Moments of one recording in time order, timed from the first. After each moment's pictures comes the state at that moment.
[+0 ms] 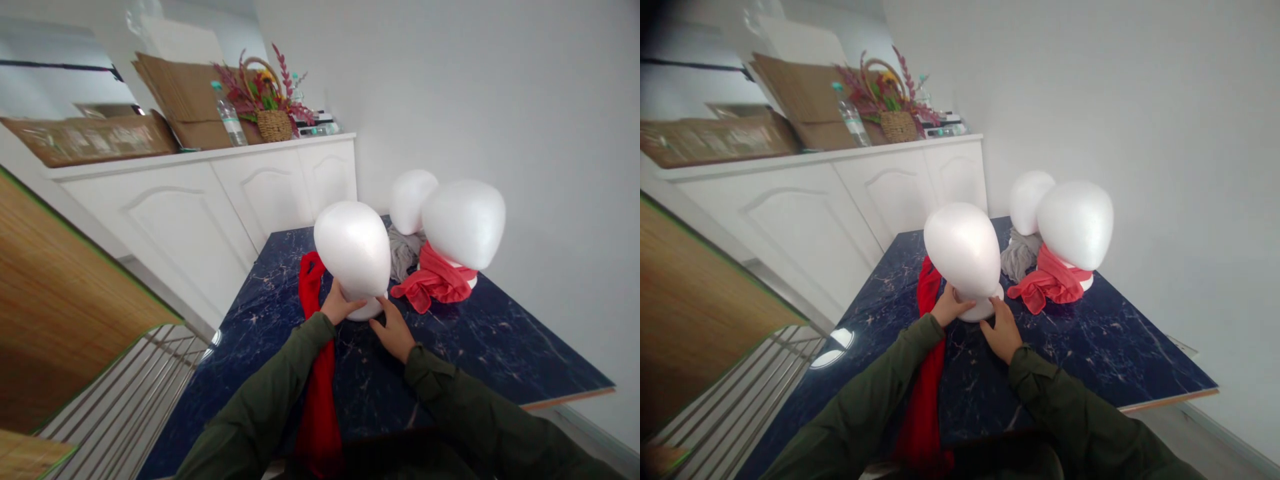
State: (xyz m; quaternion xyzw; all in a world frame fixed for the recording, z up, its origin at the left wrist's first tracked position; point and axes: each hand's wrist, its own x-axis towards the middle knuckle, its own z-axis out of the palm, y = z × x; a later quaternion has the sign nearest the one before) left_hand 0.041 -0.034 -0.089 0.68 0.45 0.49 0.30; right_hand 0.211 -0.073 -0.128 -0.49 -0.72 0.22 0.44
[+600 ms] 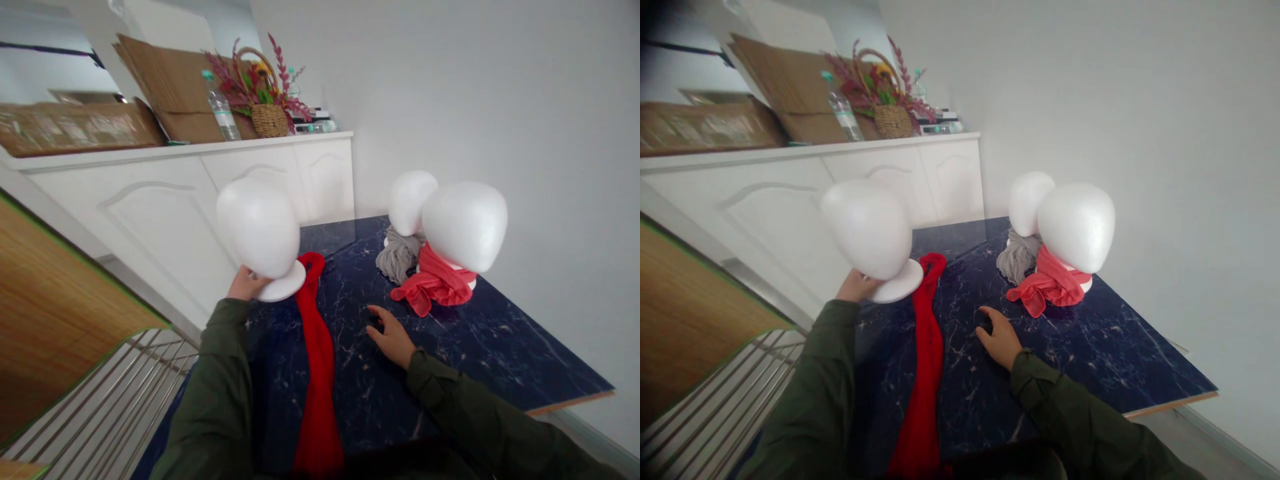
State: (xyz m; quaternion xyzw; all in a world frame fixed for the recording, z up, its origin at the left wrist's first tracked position) left_hand -0.154 -0.007 -0.040 0.60 0.61 0.49 0.15; right_hand 0.208 -0.075 -0.122 -0.47 -0.71 0.33 0.40
